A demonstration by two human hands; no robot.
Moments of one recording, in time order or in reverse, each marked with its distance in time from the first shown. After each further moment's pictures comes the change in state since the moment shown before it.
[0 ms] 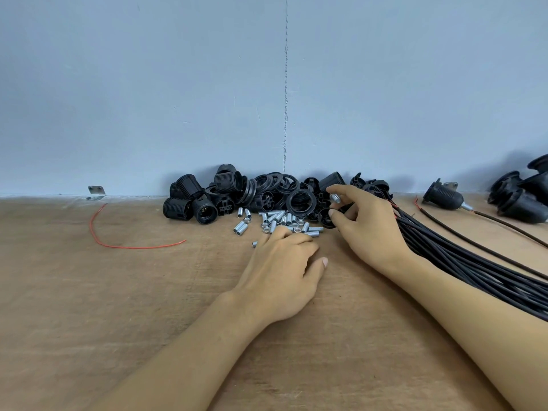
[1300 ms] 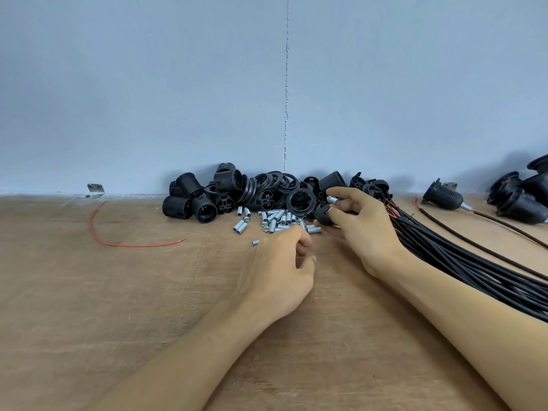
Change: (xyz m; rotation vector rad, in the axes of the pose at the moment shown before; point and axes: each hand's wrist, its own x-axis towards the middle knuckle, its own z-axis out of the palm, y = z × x) left_hand -0.005 0.004 0.003 -0.379 0.139 -0.286; right_hand -0.002 -0.006 0.013 0.487 0.021 0.312
